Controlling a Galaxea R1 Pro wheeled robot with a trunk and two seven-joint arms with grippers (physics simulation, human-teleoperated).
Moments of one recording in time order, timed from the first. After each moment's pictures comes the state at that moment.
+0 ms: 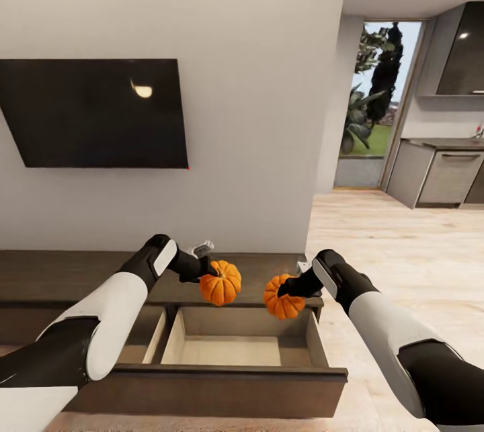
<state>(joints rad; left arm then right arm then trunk) -1.09 -0.07 0.07 -0.37 0.21 1.00 -0.22 -0.99 -0.01 0.24 -0.47 -0.27 0.99 0.17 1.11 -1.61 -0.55</state>
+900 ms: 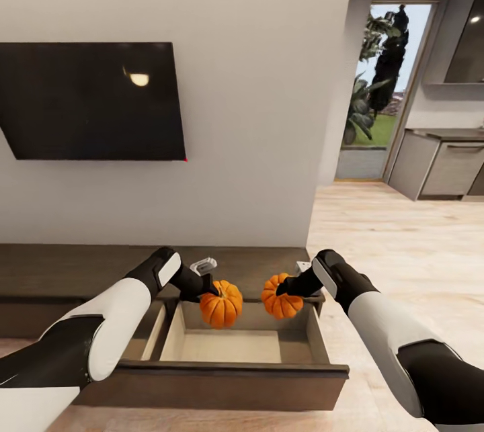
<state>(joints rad) -1.09 -0.08 0.07 -0.23 0.18 0.99 -0.21 -0.99 -0.01 0.22 -0.47 -0.27 0.99 0.18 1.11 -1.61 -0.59</state>
